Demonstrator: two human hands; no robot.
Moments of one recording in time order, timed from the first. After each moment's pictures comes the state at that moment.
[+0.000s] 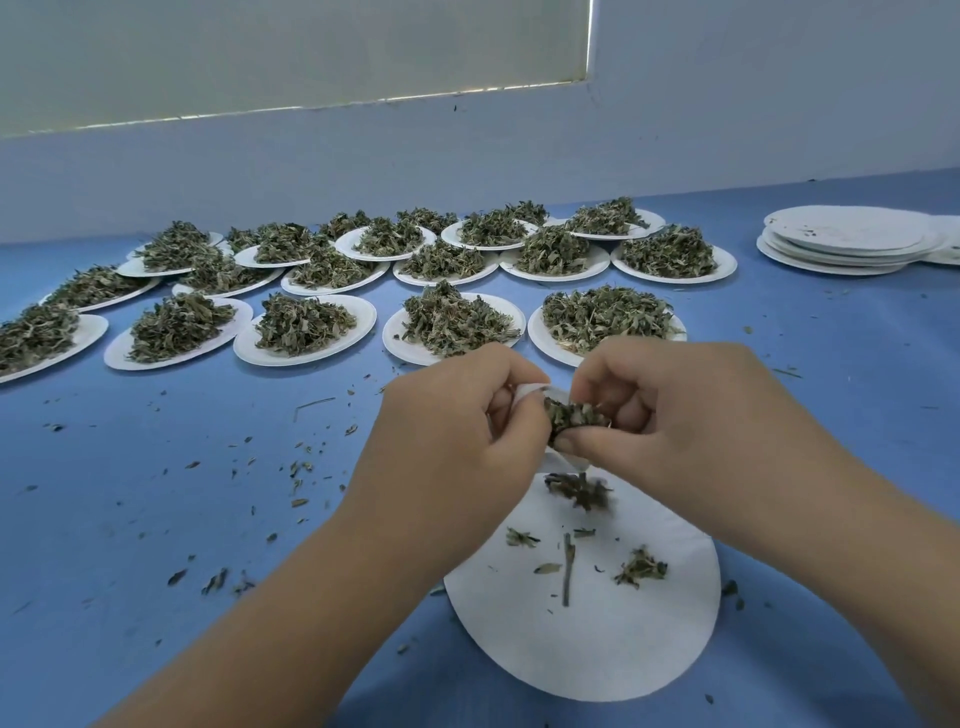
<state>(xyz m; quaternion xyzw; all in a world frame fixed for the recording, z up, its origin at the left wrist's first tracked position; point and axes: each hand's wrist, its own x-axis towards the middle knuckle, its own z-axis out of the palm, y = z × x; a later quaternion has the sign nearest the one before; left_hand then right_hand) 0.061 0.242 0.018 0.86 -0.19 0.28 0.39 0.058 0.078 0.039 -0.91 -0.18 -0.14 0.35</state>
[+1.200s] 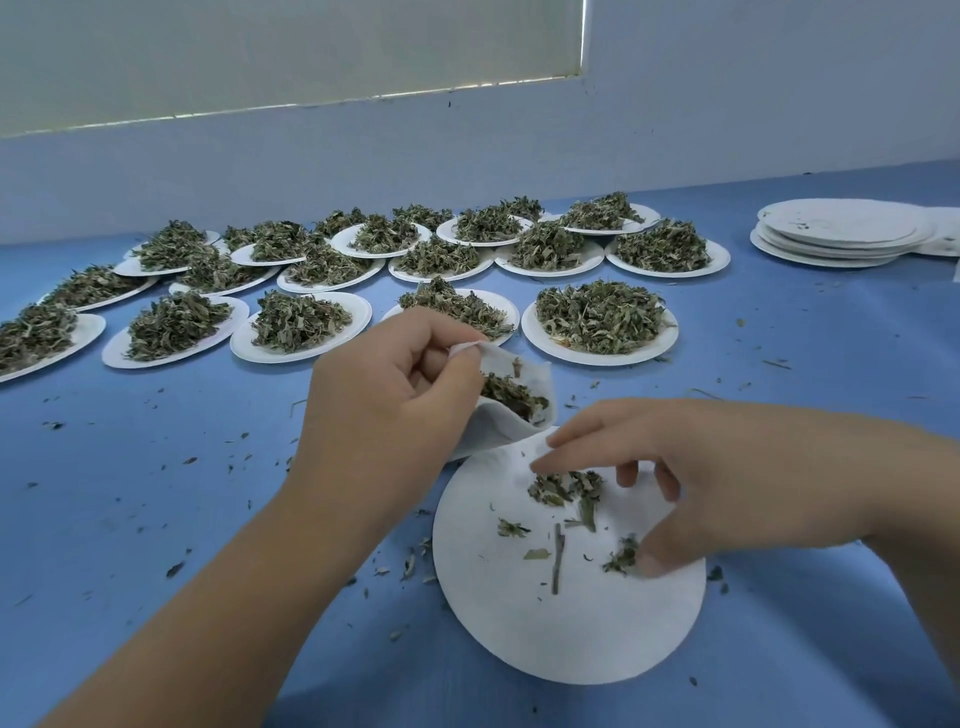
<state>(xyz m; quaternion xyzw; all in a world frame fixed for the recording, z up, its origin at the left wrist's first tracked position) 0.065 0.261 0.028 0.83 -0.13 0.27 0.47 0.083 0.043 0.033 -0.91 -0.34 0.20 0.15</state>
